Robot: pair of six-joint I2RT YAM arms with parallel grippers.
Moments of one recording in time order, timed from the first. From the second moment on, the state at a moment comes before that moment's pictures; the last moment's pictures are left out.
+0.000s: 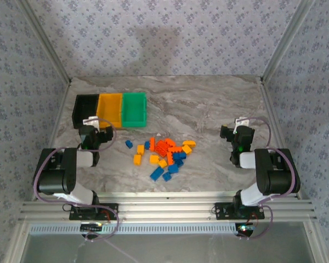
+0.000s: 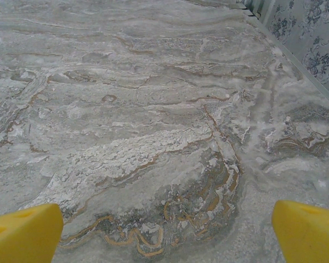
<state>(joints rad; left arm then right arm) -0.01 1.53 0.38 0.71 -0.12 -0.05 0.00 1.51 0.35 0.74 0.19 0.02</state>
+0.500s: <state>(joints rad) -0.02 1.51 0.39 0.67 -0.20 -0.06 -0.01 1.51 0.35 0.73 0.19 0.02</state>
